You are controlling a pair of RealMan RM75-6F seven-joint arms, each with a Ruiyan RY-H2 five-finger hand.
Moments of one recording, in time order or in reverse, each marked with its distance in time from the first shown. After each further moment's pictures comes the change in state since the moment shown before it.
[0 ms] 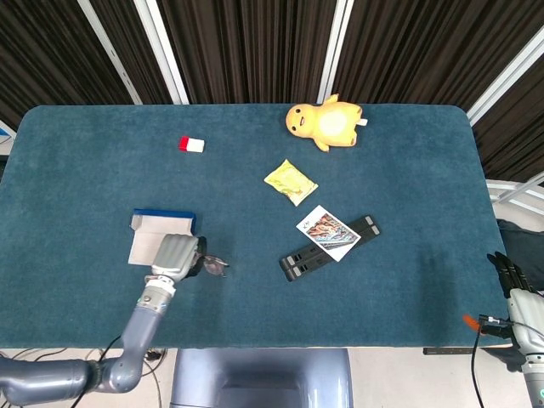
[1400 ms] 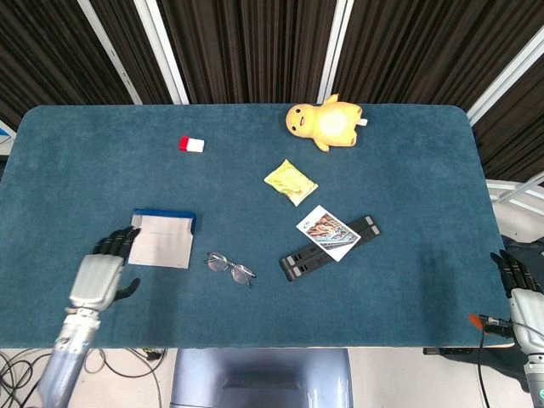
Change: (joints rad) left arm 0.310 0.331 0.274 -0.118 0.436 0.330 -0.248; right arm -0.005 -0.030 0.002 0.045 -0.022 0.052 -0.130
